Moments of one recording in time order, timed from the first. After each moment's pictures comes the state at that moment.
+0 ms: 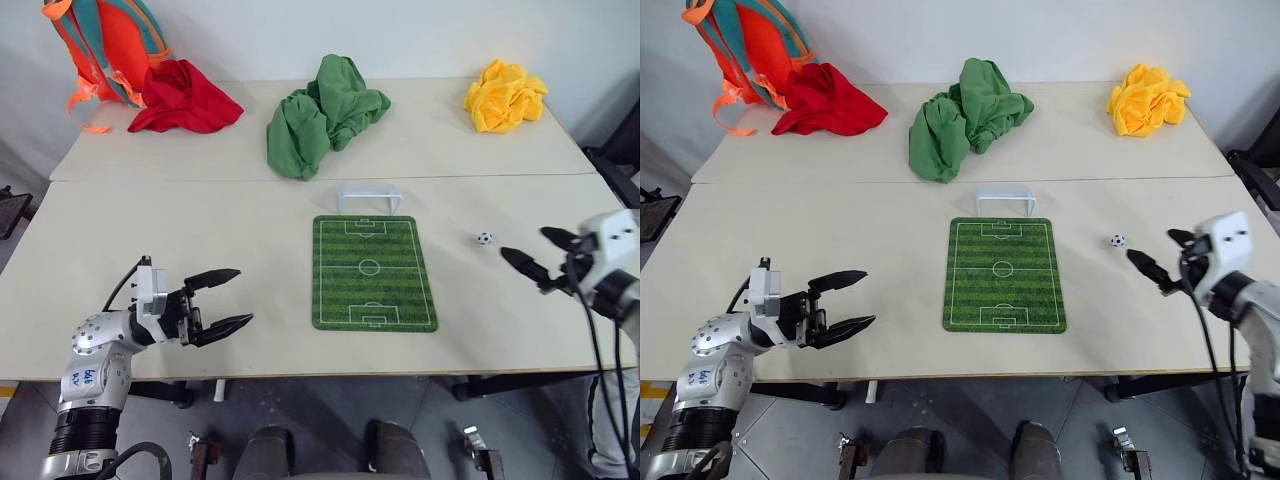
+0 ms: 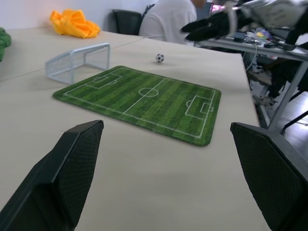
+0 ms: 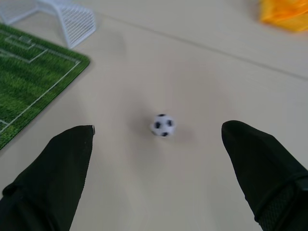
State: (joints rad) left arm -0.17 0.55 0.20 0.15 -0.58 0.00 -1.28; right arm -0.32 -0.81 -0.29 0.21 0.39 0.37 0.78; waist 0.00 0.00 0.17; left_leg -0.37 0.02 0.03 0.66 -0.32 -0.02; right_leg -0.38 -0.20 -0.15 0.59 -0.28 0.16
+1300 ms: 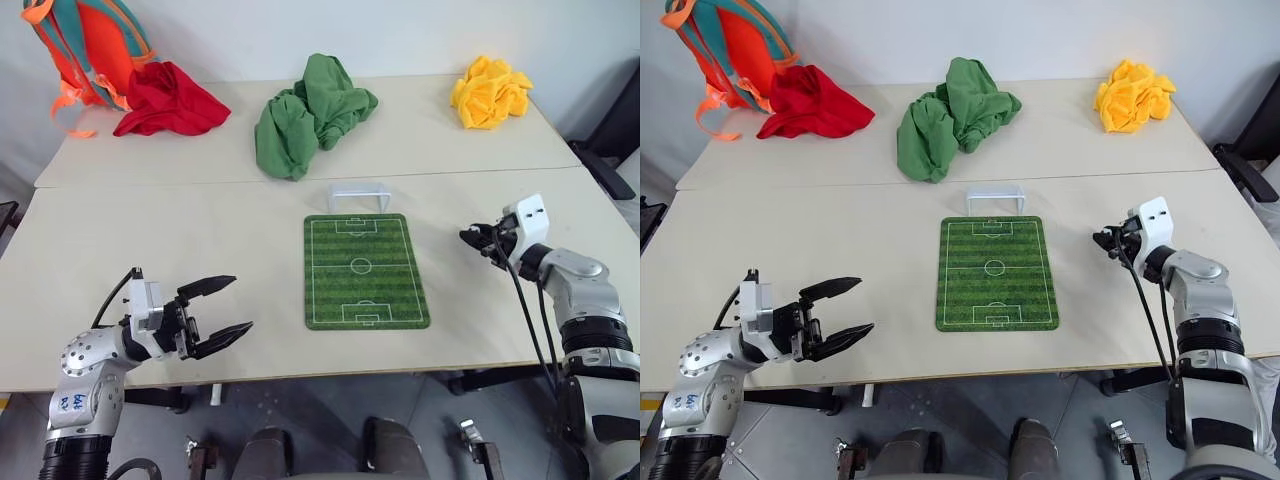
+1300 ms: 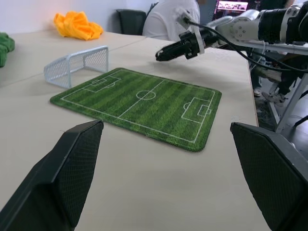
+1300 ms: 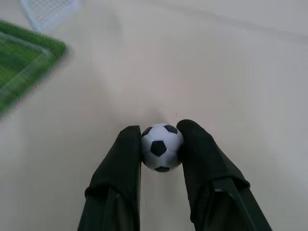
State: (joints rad) left arm -0.06 0.54 0.24 0.01 -0.58 0.00 -1.20; right arm -0.69 -0.65 -0.16 0.69 0.21 0.17 0.82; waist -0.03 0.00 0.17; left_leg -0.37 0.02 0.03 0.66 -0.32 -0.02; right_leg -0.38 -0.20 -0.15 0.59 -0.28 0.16
